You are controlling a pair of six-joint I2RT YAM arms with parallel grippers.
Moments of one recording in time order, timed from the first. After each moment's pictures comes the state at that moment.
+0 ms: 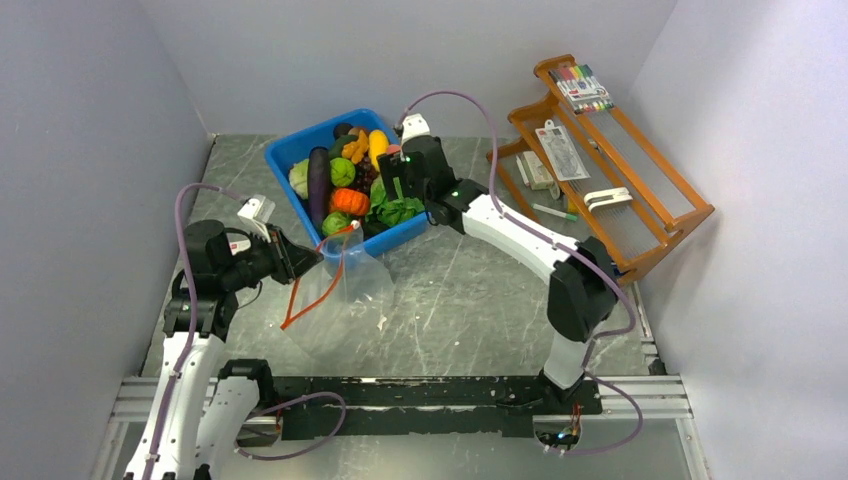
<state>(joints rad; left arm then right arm) -0.02 0.66 0.70 -0.43 0.77 -0.28 0.75 1.75 1.48 -0.18 0.33 0.12</state>
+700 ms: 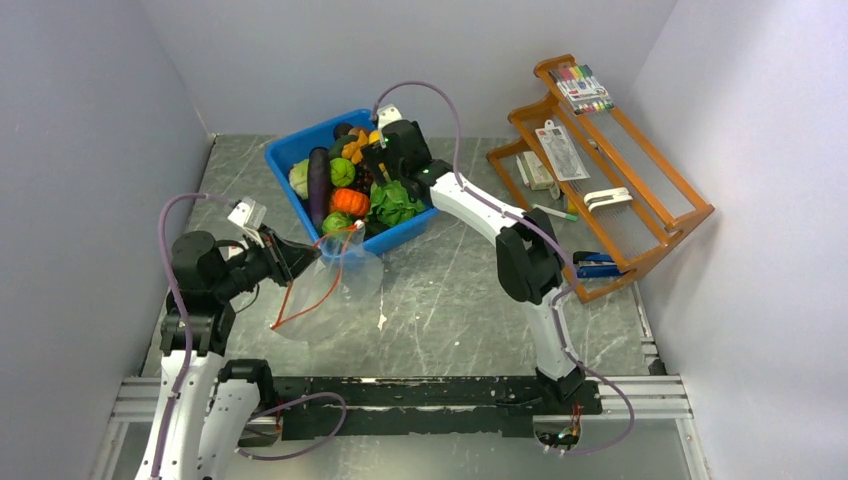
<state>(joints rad) -0.02 0.57 0.68 -0.33 0.77 -0.32 0.68 2.17 1.88 -0.18 0.31 -0.07</state>
